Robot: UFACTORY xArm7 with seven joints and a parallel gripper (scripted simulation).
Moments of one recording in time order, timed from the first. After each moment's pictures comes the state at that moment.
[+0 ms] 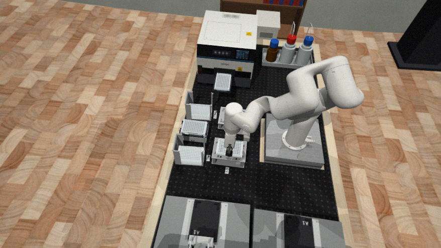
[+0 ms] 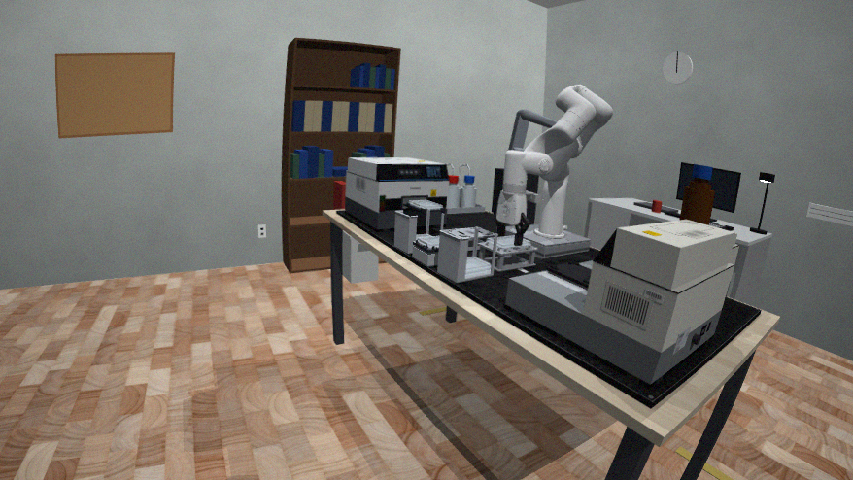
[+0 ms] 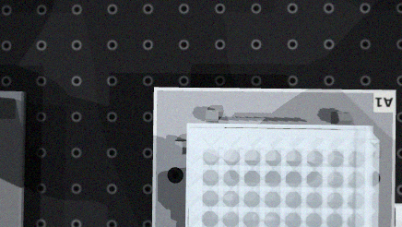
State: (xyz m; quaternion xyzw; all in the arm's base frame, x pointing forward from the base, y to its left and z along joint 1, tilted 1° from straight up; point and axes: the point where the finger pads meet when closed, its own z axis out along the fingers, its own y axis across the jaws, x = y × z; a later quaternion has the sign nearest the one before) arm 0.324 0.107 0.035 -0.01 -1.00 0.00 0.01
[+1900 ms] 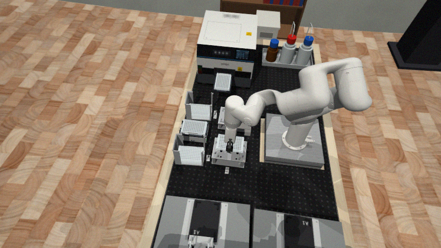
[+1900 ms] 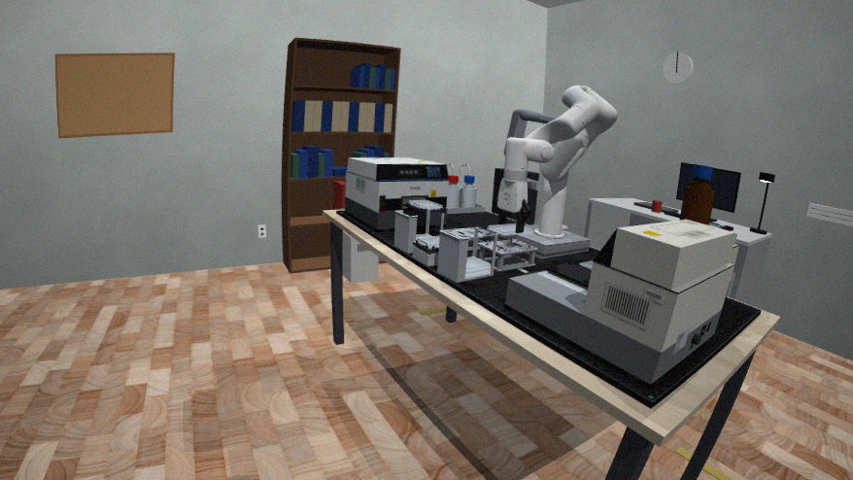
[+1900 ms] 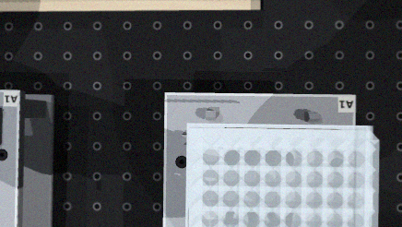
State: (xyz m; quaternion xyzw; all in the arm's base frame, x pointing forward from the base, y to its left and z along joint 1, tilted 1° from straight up) arm 0.325 0.107 0.077 -0.01 -1.00 0.00 0.01
